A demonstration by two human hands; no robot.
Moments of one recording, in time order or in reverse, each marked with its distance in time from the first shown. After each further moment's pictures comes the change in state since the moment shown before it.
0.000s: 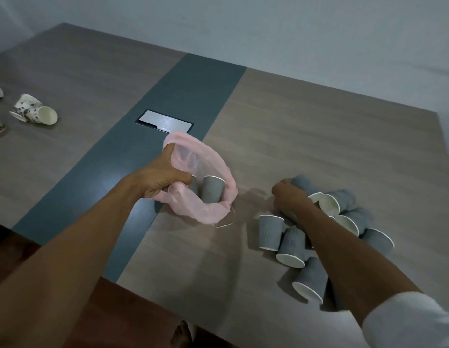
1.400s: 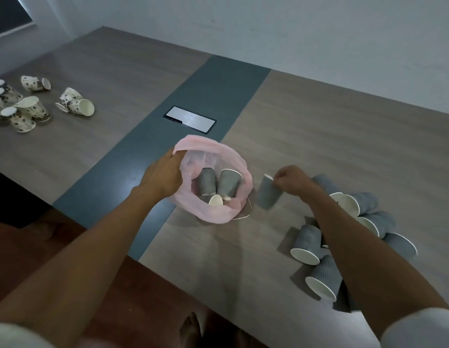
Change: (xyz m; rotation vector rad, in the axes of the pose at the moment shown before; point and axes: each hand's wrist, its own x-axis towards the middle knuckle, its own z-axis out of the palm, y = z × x) left_hand -0.045 -0.038 -0.006 0.795 0.395 0.126; right_hand -0.017 -0.044 -0.031 0.588 0.057 -0.086
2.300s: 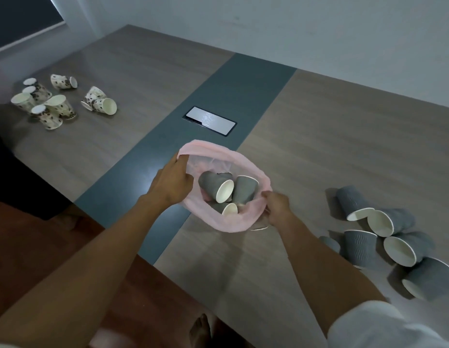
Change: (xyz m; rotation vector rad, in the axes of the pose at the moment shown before) left_hand 0.009 -0.031 0.001 -0.108 0.051 -0.124; right_hand 0.041 -0.026 0.130 1.081 0.065 0.504
